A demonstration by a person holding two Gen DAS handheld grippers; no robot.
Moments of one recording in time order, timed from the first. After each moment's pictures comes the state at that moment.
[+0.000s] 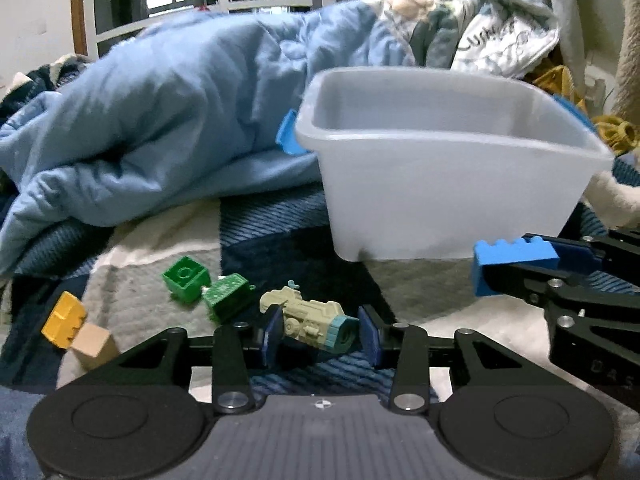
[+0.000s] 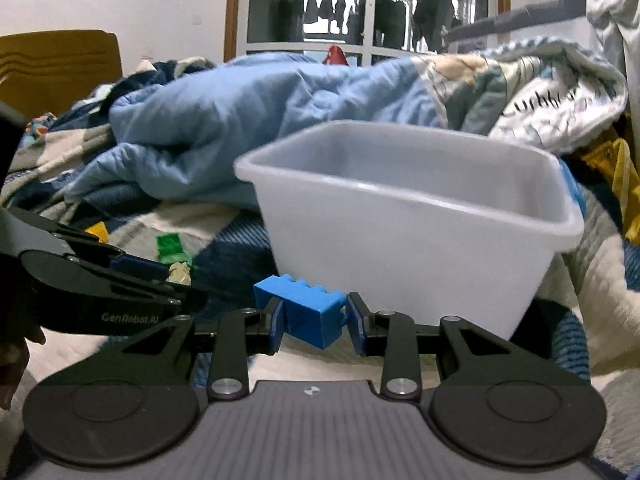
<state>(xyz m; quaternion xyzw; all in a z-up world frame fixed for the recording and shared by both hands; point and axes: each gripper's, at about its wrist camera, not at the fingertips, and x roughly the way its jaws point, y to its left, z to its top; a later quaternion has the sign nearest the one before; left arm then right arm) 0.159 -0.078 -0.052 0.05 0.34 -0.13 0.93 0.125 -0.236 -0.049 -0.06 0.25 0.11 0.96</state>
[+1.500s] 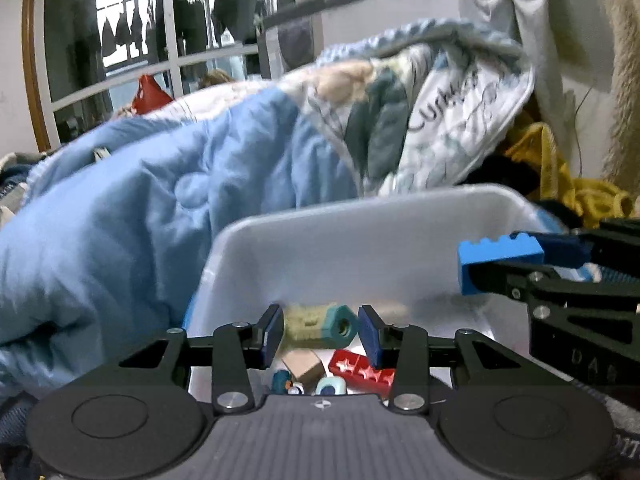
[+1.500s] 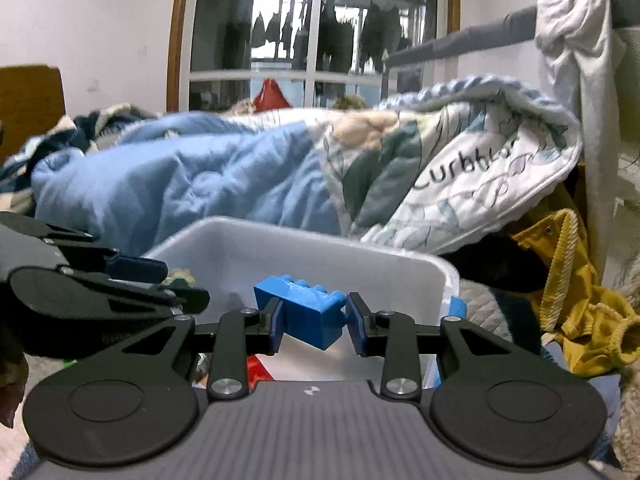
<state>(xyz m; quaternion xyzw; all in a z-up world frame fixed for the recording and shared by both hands) 0.263 -0.186 0.012 0.10 0.29 -0.17 0.94 0.215 -0.314 0.017 -0.04 0.23 0.04 0.97</state>
